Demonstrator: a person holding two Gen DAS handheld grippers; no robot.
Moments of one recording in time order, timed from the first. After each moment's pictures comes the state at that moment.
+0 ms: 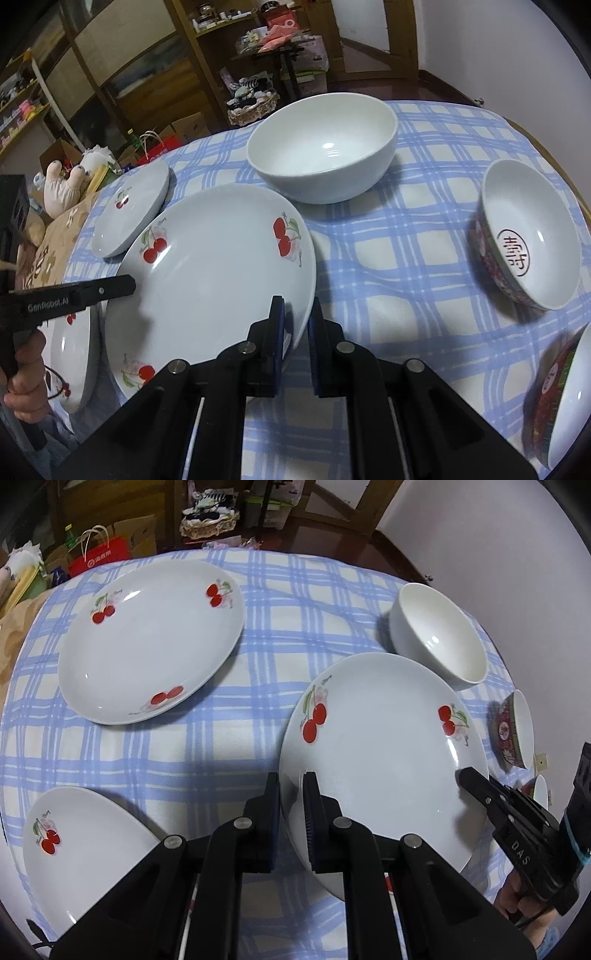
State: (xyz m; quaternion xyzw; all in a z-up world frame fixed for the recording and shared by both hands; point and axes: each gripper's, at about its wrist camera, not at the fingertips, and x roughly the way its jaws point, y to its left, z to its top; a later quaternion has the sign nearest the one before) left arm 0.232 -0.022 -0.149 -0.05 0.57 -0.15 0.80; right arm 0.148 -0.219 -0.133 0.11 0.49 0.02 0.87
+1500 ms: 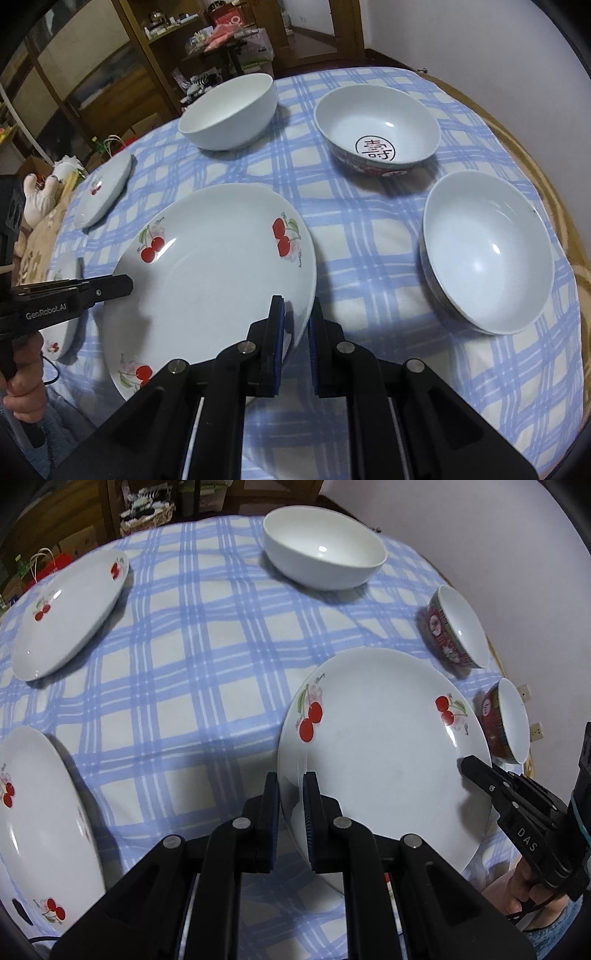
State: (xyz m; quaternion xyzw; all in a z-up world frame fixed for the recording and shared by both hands) left arm 0.149 -0.100 -0.150 0.02 0.60 -0.23 0.77; right arm 0.041 -0.276 -0.129 0.13 0.52 -0.06 0.84
